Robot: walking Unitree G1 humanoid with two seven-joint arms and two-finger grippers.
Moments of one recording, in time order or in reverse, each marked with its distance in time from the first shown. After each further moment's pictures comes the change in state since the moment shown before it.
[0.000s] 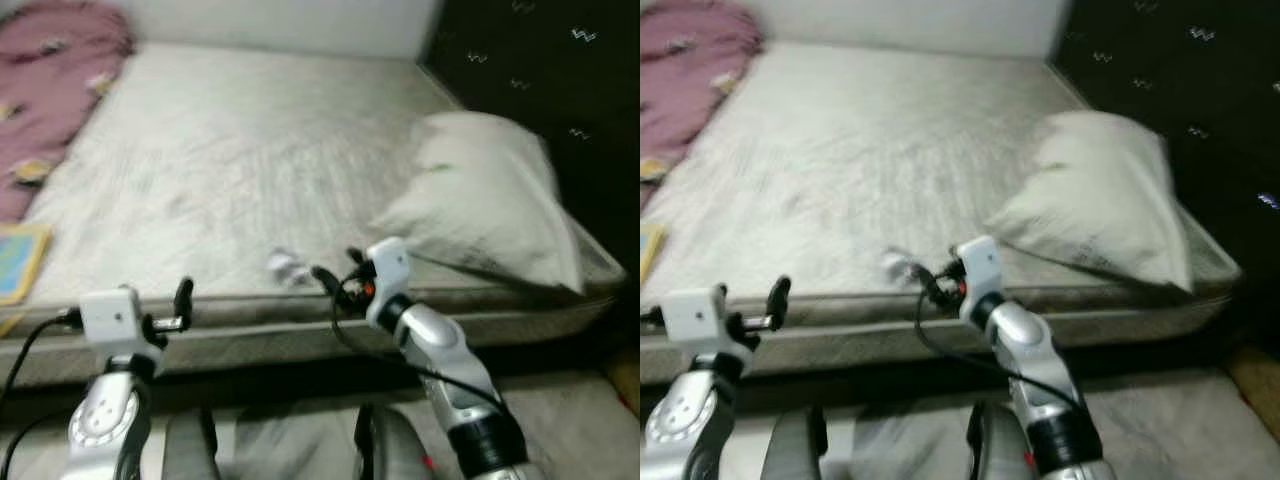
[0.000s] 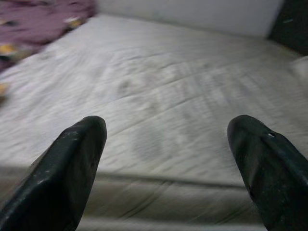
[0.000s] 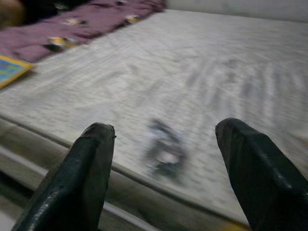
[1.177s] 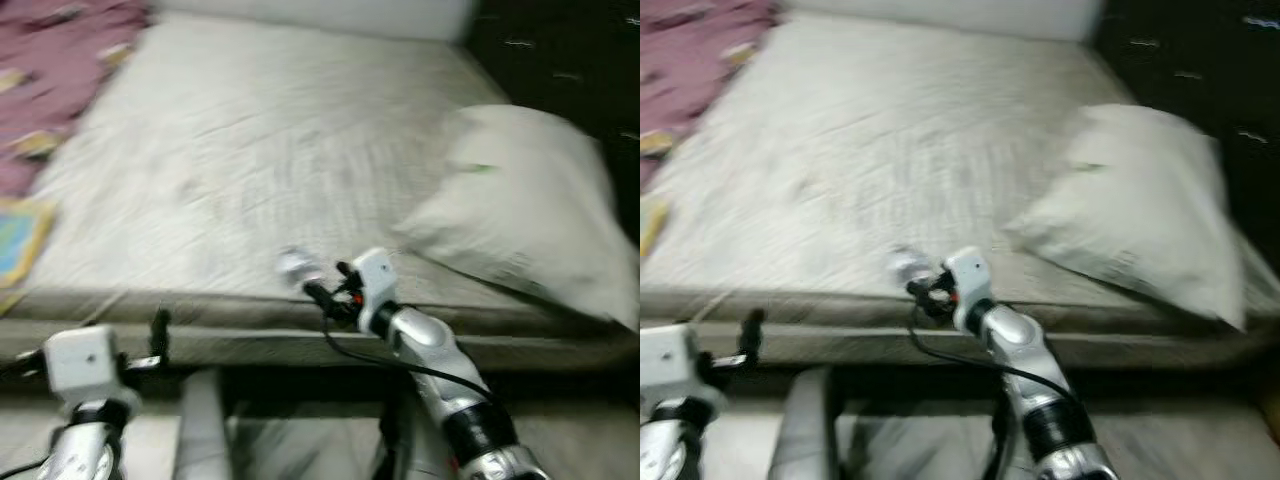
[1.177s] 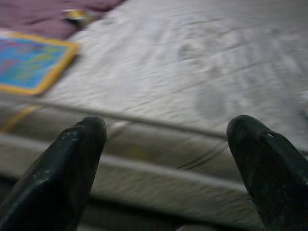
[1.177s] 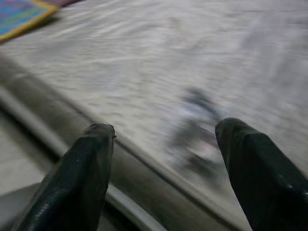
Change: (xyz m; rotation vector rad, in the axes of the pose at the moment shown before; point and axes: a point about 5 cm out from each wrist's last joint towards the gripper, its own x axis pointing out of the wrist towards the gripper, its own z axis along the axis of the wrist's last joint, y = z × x) left arm -0.058 0.024 0.005 0.108 0.068 0.123; right arm 0.019 0.014 -0.017 -0.022 0.080 0.122
